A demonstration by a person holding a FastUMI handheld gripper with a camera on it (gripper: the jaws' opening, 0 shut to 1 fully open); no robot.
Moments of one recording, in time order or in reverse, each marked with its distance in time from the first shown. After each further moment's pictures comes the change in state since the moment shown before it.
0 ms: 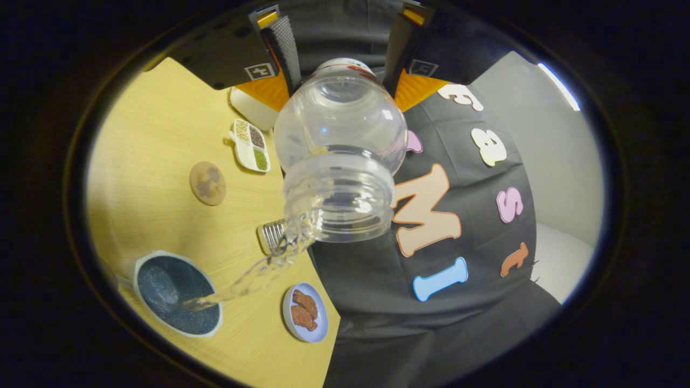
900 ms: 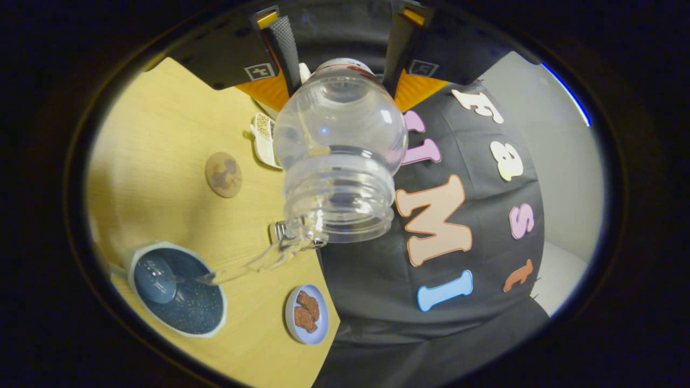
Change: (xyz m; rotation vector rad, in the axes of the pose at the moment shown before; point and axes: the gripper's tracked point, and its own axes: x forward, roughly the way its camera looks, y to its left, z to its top) arm 0.007 -0.033 0.001 -0.091 0.016 -0.066
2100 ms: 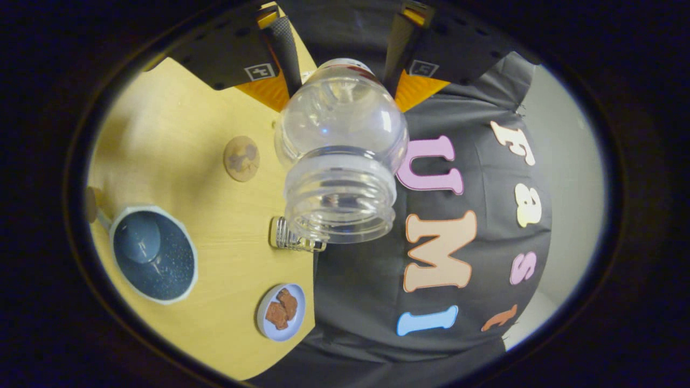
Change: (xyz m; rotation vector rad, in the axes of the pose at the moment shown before) arm 0.001 -0.026 -0.006 -0.226 0.043 -0.099
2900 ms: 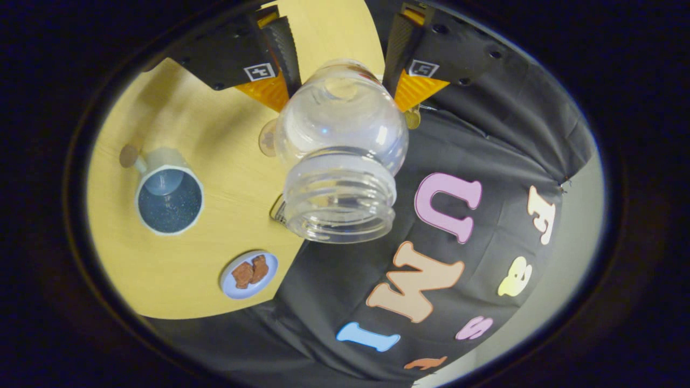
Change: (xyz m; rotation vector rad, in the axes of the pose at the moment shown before) arm -0.024 -0.022 -0.012 -0.427 -0.057 -0.153
